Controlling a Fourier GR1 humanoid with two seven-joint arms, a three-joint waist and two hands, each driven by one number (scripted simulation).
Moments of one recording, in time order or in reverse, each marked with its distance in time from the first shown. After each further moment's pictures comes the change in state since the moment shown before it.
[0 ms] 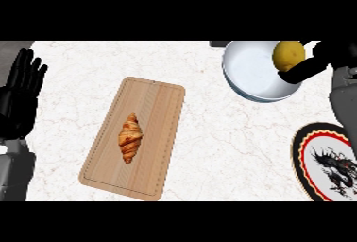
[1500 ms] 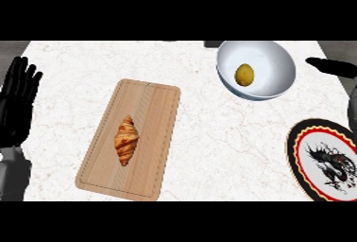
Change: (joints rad) left arm 0.049 -0.004 0.025 -0.011 0.000 -0.013 -0.021; right arm 0.056 0.076 -0.441 0.404 -0.172 -0.630 -0.543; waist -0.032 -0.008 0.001
